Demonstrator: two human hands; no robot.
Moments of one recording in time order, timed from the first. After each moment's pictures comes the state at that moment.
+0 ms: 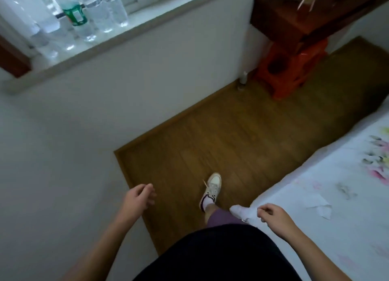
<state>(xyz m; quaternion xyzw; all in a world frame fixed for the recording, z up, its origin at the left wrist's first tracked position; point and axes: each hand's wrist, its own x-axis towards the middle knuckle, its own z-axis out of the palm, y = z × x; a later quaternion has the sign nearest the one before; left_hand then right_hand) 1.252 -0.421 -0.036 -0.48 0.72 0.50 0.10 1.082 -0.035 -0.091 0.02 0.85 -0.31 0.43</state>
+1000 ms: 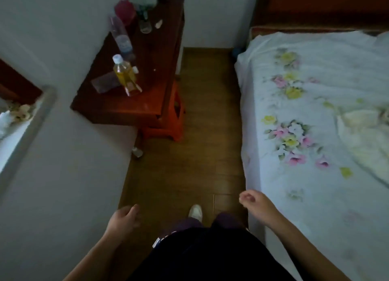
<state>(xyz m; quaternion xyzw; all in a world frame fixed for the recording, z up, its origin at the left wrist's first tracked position) 0.580 -0.430 -0.090 -0.21 0.84 0.38 0.32 0.711 -0.019 -0.057 0.33 0.78 -0.47 0.24</state>
